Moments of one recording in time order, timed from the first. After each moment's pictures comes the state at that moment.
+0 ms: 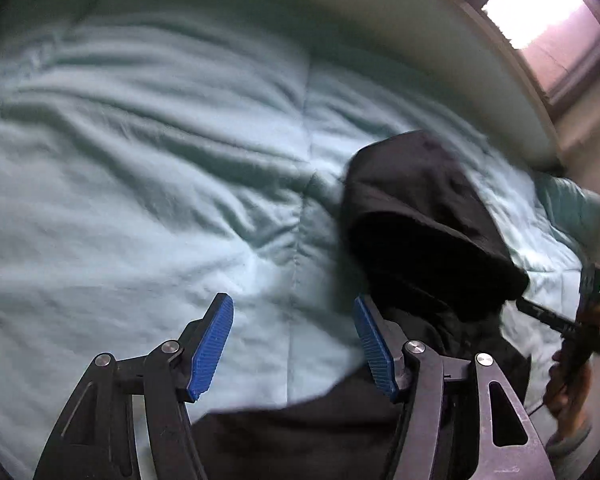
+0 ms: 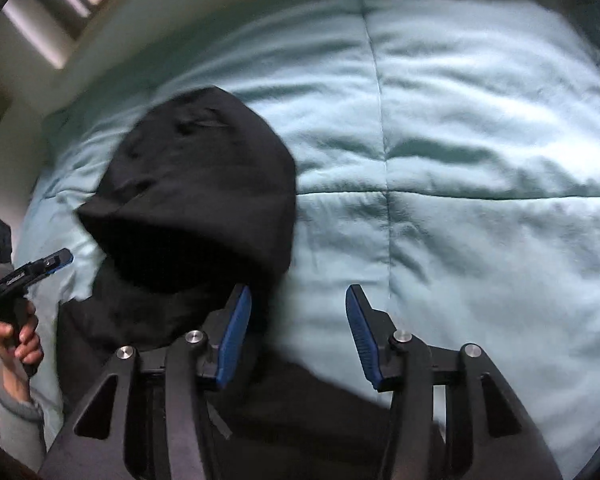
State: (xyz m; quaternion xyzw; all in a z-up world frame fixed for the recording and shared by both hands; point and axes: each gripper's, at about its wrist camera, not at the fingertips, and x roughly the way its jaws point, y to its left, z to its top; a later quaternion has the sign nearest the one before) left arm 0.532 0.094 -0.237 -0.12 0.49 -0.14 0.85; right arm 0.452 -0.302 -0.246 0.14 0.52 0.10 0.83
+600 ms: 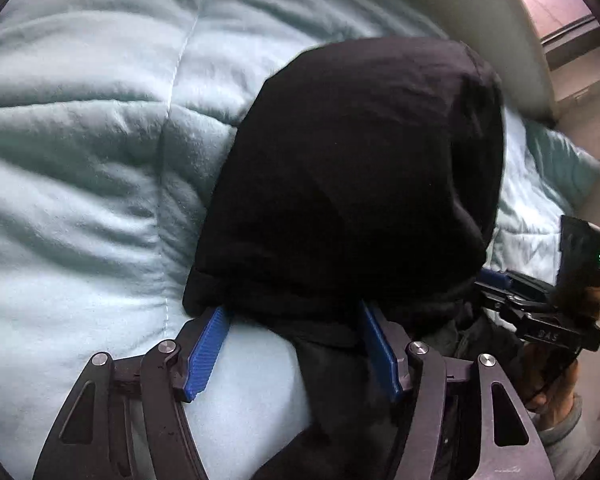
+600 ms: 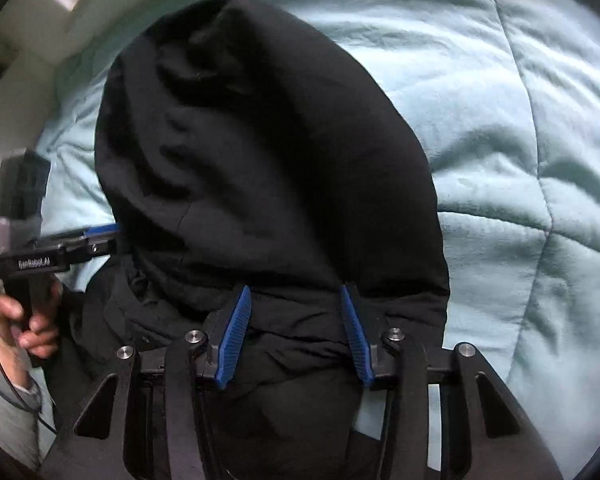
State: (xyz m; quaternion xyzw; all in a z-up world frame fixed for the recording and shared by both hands) left arm 0.597 0.009 -0.322 -0.10 0.58 -0.23 0.78; right arm 0.515 -0.229 -0.291 0.11 0.57 0.16 0.80
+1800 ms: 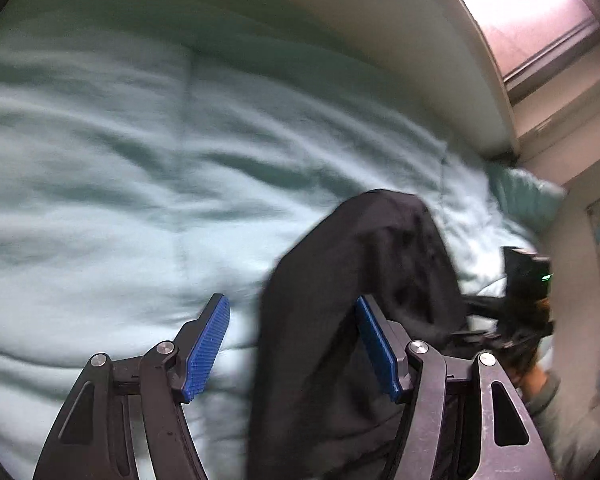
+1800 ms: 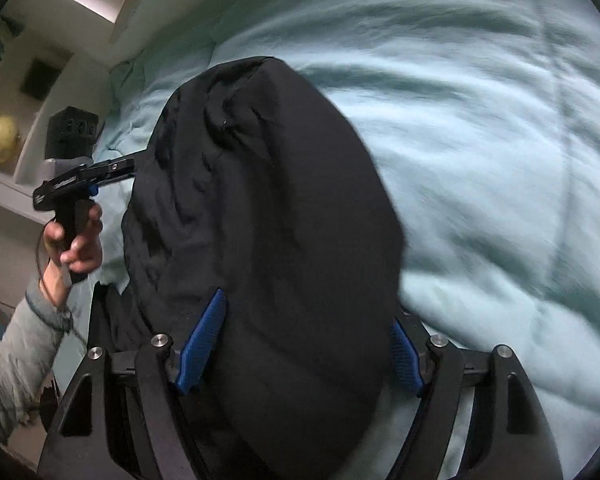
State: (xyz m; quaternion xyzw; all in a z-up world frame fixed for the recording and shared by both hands) left arm 0.680 0.010 -0.281 -0.14 0.52 -0.30 0.79; right arm 0.576 -0.289 -0.296 0.13 0.56 0.29 0.76
